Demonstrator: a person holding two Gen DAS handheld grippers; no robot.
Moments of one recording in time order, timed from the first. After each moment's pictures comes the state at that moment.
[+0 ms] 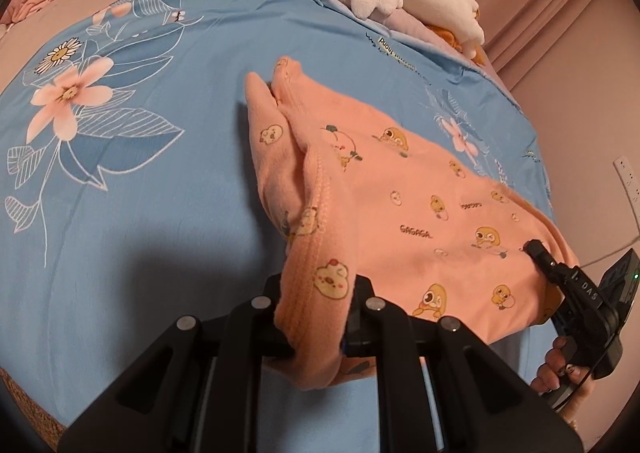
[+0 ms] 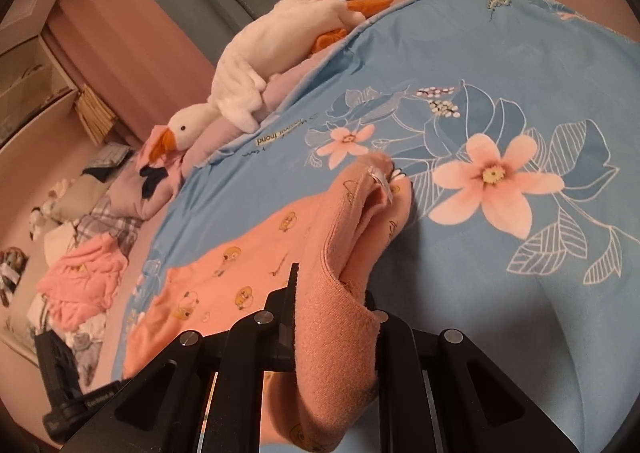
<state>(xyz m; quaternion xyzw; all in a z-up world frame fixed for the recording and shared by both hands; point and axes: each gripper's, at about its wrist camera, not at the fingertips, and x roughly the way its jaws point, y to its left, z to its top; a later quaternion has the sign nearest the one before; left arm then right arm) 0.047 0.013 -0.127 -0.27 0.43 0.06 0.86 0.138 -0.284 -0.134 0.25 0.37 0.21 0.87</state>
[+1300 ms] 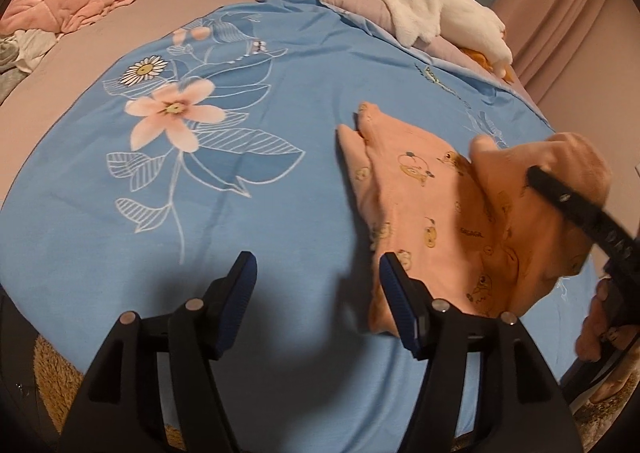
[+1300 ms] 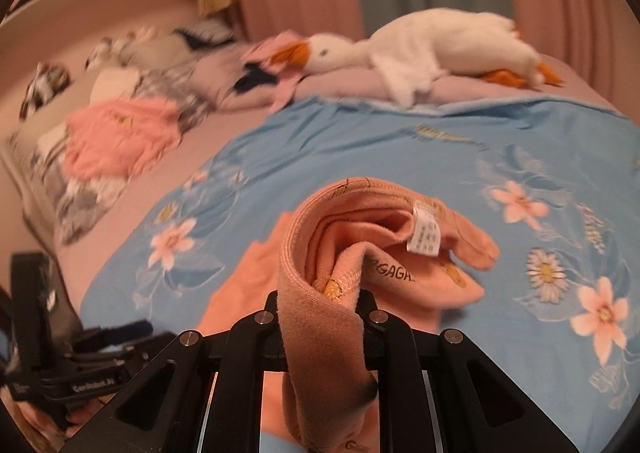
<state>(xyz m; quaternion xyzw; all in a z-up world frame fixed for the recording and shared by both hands) -0.014 0.062 -0.109 -0.24 0.41 0.12 0.87 0.111 -0.109 -0.071 -0.02 0.34 0.37 0.87</state>
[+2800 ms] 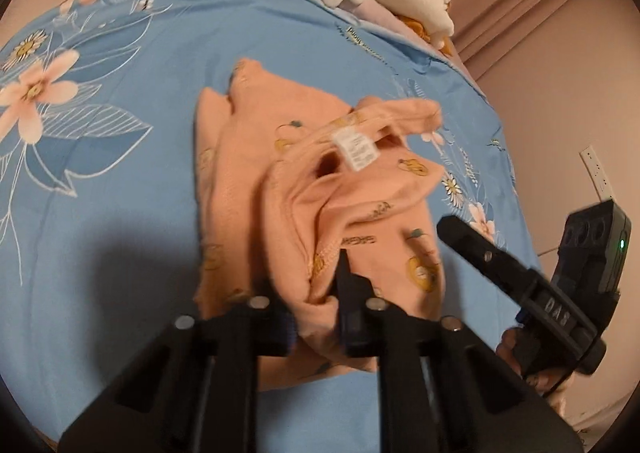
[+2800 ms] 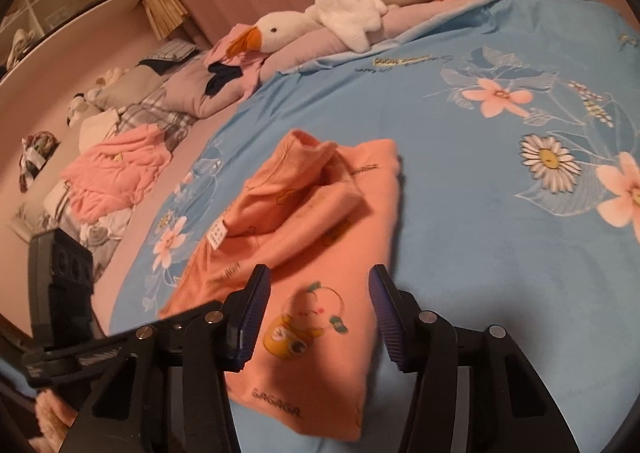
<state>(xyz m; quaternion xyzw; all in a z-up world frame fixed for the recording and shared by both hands) 0.049 0.022 -0.126 -0.30 0.43 -0.02 0.85 0.127 -0.156 -0.117 0.11 0.42 0.36 0.83</state>
